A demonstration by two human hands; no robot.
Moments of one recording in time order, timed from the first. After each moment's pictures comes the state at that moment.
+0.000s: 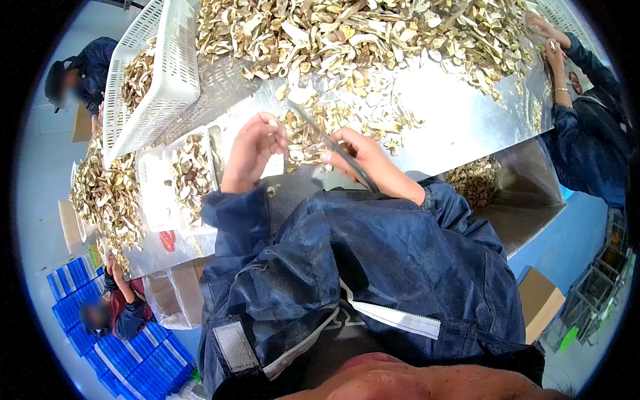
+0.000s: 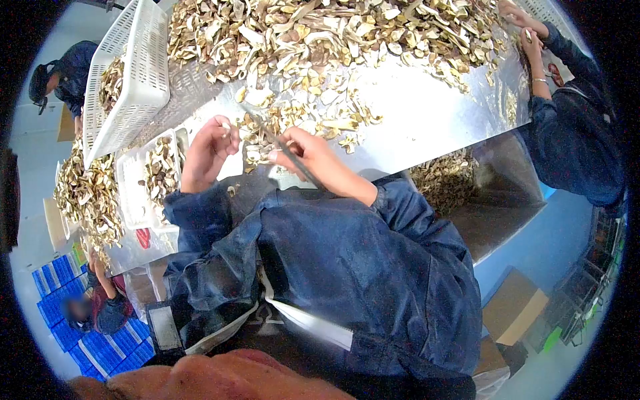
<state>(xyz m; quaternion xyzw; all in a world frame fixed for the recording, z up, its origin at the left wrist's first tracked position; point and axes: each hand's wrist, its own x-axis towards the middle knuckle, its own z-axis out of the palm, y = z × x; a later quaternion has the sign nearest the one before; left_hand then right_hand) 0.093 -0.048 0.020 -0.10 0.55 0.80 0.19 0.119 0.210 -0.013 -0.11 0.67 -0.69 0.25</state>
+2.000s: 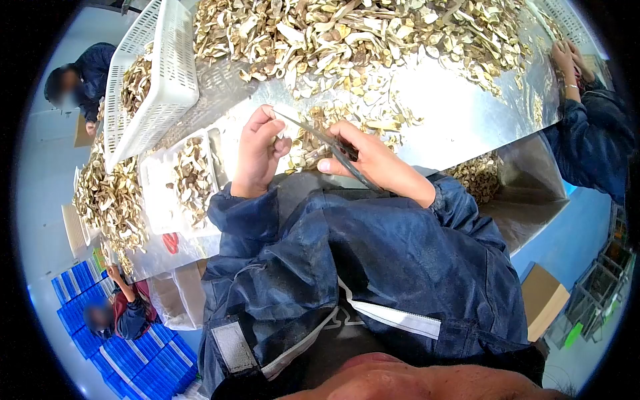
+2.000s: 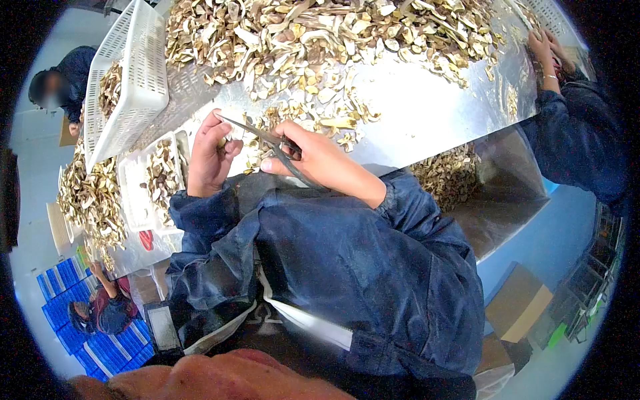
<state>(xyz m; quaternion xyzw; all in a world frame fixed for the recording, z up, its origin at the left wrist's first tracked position) 0.098 -0.016 0.030 -0.08 0.54 0.83 0.13 0.114 0.223 0.009 -0.18 0.72 -0.64 0.21</state>
